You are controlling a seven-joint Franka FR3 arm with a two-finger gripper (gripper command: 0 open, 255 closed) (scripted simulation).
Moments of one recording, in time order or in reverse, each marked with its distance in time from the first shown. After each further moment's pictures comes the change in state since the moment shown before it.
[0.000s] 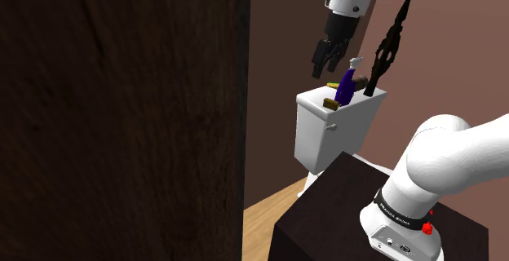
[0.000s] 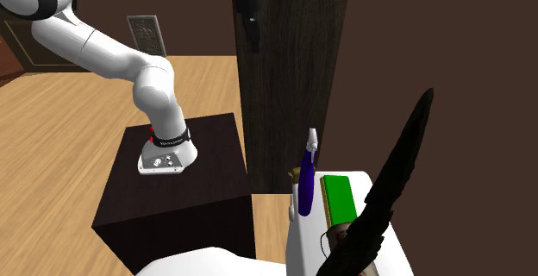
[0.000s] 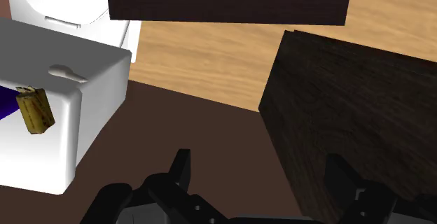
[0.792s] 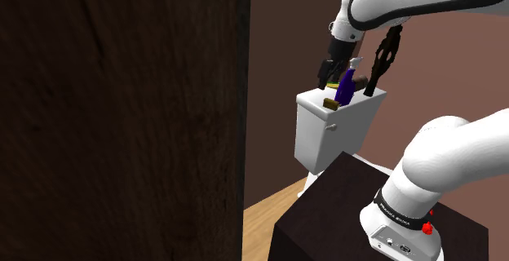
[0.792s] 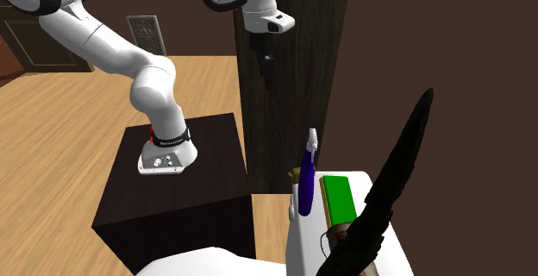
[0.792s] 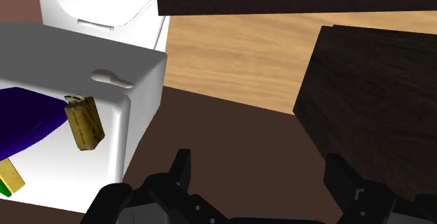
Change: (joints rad) arm -0.097 0.102 -0.158 -0.117 -0.138 0.216 -0.144
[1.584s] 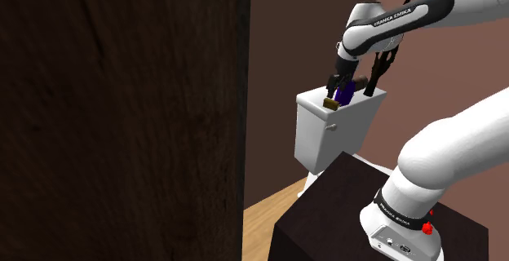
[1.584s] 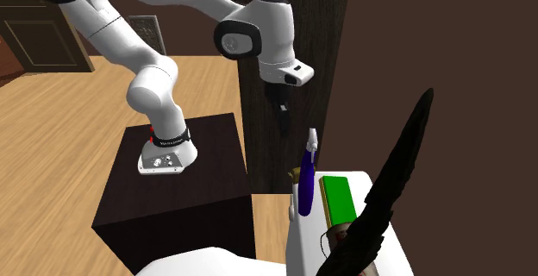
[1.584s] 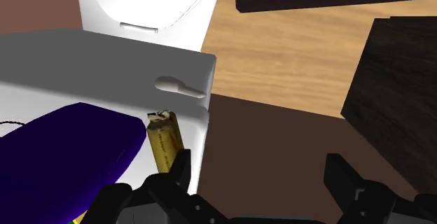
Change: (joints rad) arm -0.097 0.261 -0.208 -0.009 -0.121 0.294 -0.169
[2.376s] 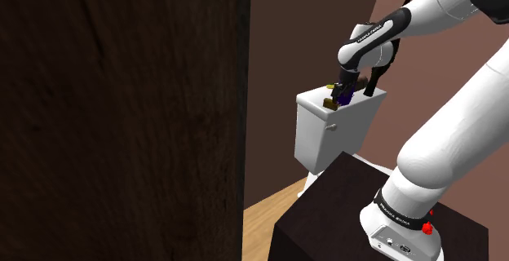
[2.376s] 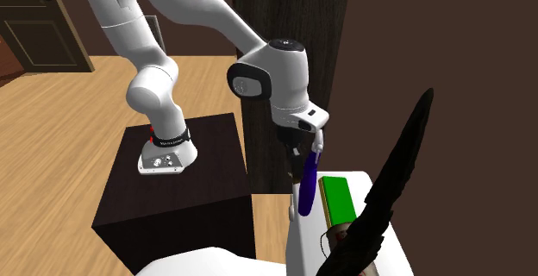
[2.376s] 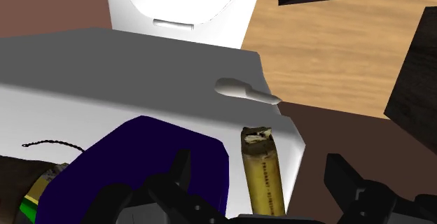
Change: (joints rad) arm -0.014 0.303 -0.159 0.083 0.051 0.249 -0.168
